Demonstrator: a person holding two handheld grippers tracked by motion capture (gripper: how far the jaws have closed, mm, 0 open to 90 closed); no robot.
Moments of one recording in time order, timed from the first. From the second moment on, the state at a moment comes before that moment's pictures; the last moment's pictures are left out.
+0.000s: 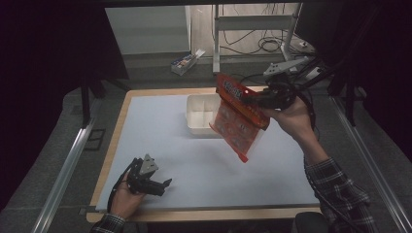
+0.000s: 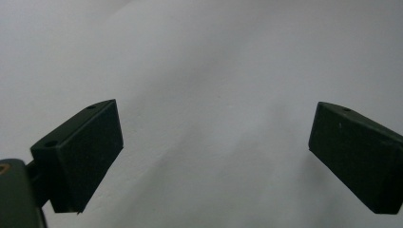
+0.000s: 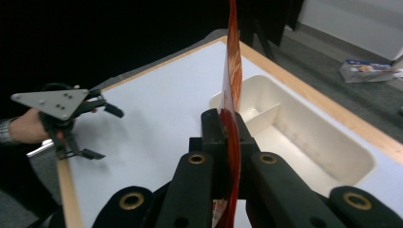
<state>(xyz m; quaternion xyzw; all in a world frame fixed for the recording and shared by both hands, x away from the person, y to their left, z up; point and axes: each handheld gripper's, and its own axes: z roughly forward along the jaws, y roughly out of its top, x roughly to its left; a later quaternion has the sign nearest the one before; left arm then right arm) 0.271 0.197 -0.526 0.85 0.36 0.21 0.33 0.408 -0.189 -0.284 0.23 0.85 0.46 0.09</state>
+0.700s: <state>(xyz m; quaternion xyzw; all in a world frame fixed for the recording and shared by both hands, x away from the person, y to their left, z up) 0.271 0.197 -0.525 0.85 0.36 0.21 0.33 0.477 -0.181 -0.264 0.24 0.86 0.44 0.12</state>
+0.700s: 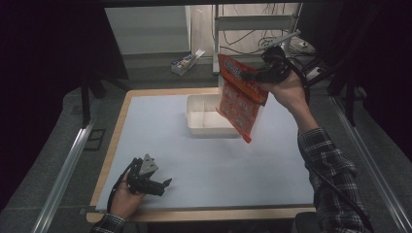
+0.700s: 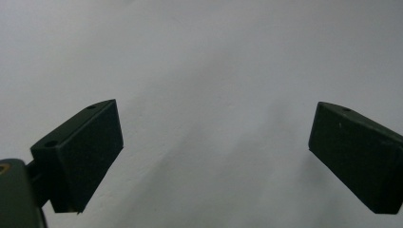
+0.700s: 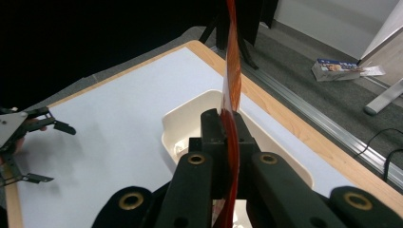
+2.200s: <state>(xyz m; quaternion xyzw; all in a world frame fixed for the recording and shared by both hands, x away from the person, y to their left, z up) 0.271 0.198 -0.527 0.85 0.36 0.21 0.33 0.559 -0.138 -0.267 0.19 0.89 0.39 0.15</state>
